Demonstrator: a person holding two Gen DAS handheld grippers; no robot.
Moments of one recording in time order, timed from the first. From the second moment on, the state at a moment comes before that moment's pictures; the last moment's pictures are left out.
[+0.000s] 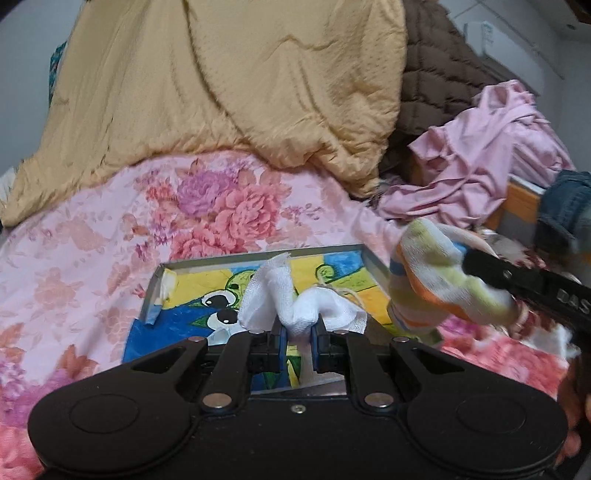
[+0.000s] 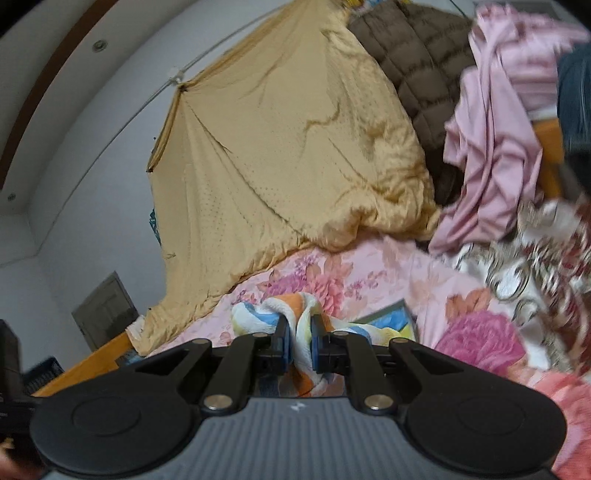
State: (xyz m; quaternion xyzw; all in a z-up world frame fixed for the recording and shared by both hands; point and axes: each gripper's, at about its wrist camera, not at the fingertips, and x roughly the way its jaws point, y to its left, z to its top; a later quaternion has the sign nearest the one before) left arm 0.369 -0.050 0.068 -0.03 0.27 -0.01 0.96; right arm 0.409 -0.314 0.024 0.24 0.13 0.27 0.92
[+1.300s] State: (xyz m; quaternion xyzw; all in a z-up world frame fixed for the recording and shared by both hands) left arm 0.457 -0.036 -0.001 -0.11 0.41 0.04 0.90; right arm 0.468 -0.256 -0.034 0.18 0.30 0.25 0.90
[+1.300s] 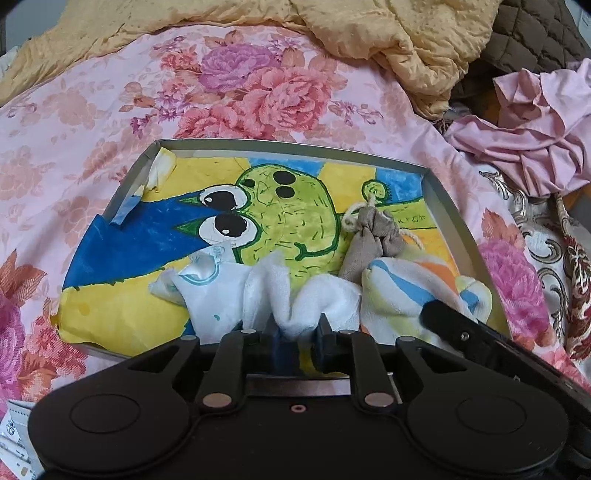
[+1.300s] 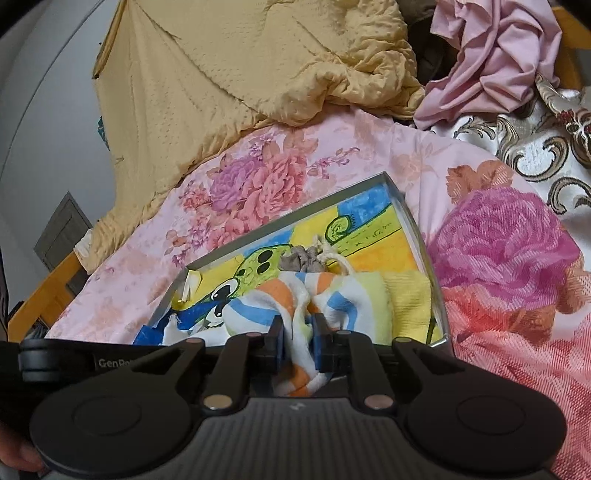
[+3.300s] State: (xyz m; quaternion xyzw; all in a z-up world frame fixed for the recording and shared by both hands) left arm 0.157 0.002 0.109 -0.13 0.23 0.08 0.96; right arm 0.218 -0.275 0.093 0.06 0.20 0.23 0.95
